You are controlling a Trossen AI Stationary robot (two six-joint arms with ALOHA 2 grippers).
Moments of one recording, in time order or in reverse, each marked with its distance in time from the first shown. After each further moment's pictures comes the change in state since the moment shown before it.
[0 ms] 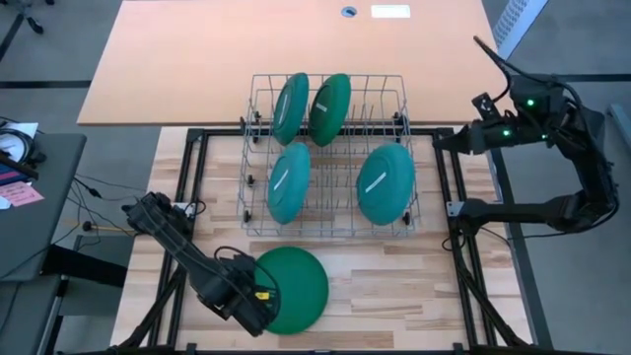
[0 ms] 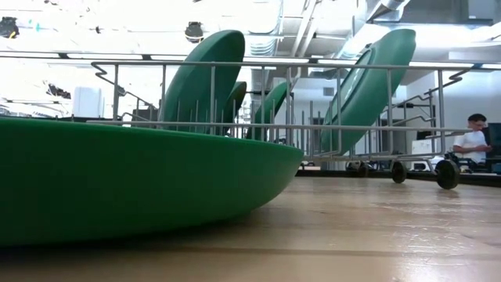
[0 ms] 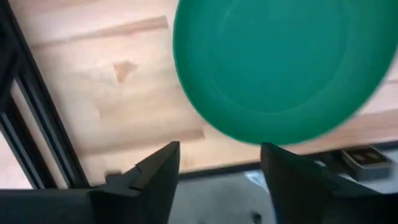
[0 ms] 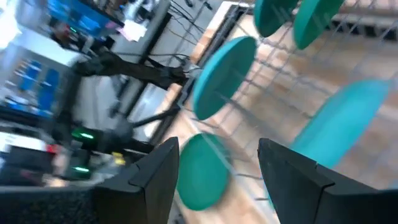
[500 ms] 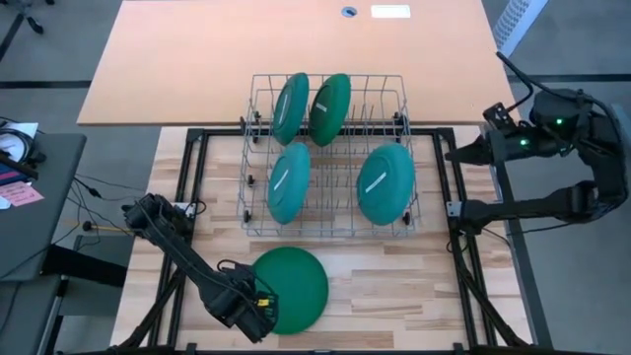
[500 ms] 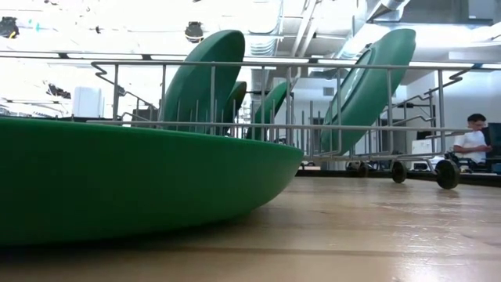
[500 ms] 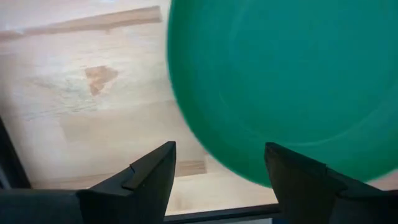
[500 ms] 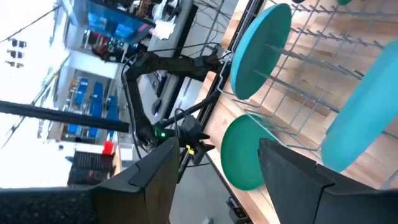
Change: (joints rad) left arm -0.041 0.001 -0.316 0.285 -0.049 -0.069; right arm 0.286 -0.071 0.000 0.050 0.137 0.355
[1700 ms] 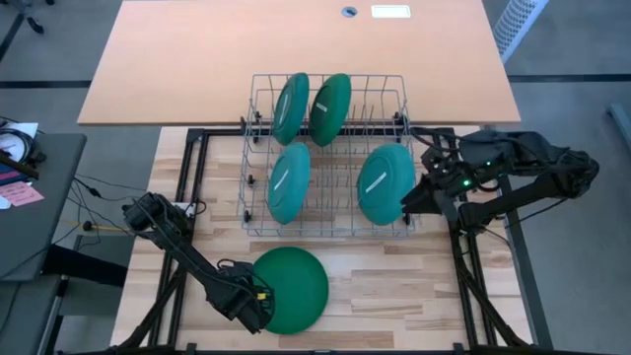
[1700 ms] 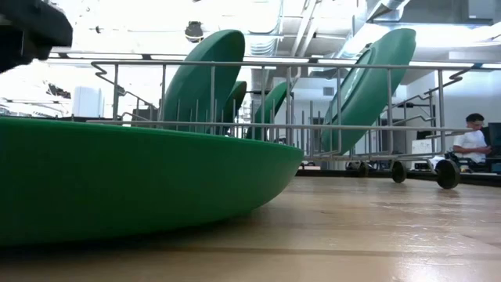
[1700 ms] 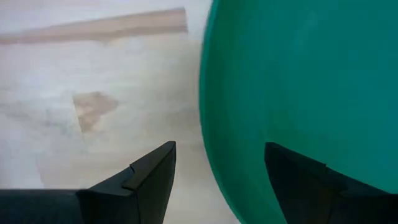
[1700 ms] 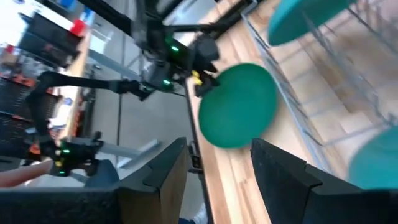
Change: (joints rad) left arm -0.003 -0.014 -0.306 0.249 0.004 -0.036; right arm 0.435 0.134 -0.216 0.229 0.108 -0.278
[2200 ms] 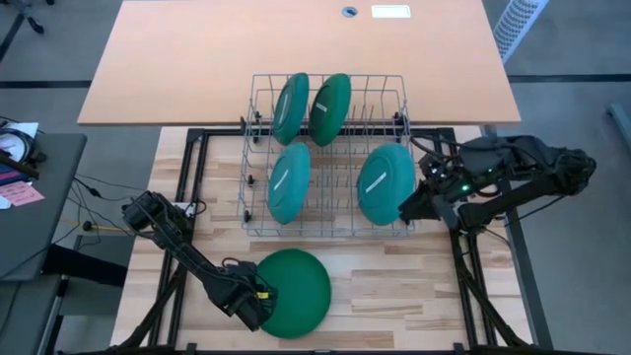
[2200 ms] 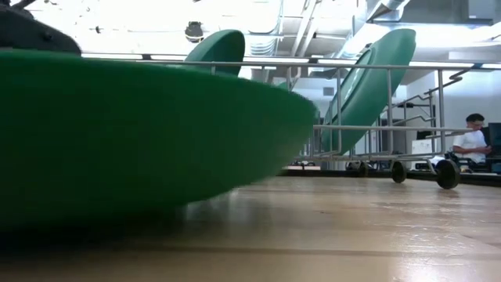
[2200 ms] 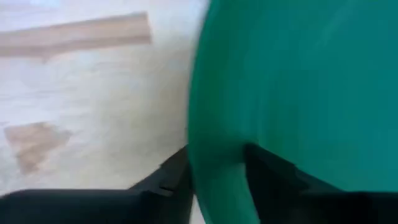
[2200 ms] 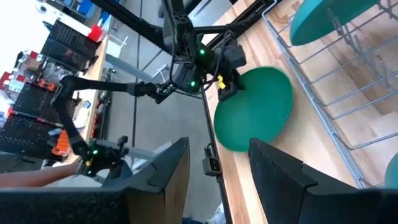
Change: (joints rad) left arm 0.005 -0.003 -0.137 0.218 -0.055 0.034; right arm 0.067 0.018 0.000 0.069 0.026 0.071
